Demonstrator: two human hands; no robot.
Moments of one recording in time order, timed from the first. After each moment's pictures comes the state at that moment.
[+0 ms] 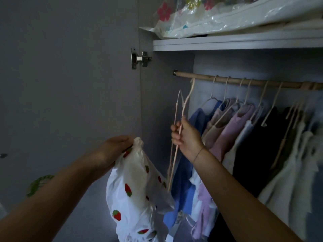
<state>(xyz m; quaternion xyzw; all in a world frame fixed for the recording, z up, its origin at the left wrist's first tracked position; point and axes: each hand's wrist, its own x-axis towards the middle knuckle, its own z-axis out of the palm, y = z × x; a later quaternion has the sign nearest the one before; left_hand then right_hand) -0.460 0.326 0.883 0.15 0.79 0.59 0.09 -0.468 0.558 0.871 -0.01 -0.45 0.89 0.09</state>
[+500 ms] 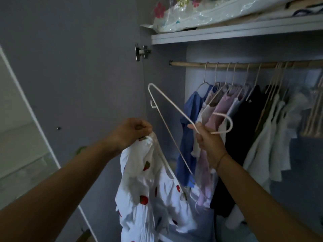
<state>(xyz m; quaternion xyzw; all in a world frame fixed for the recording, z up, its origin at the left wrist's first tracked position) -0.397 0.305 0.899 0.27 0.82 0.50 0.03 -0.330 0.535 0.838 -0.10 -0.63 0.73 0.24</state>
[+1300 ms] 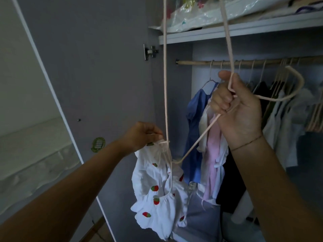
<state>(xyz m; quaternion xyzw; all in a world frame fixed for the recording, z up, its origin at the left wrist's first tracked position) -0.370 0.293 0.885 0.32 0.83 0.45 0.06 -0.248 0.498 0.940 0.23 -0.41 0.83 0.29</state>
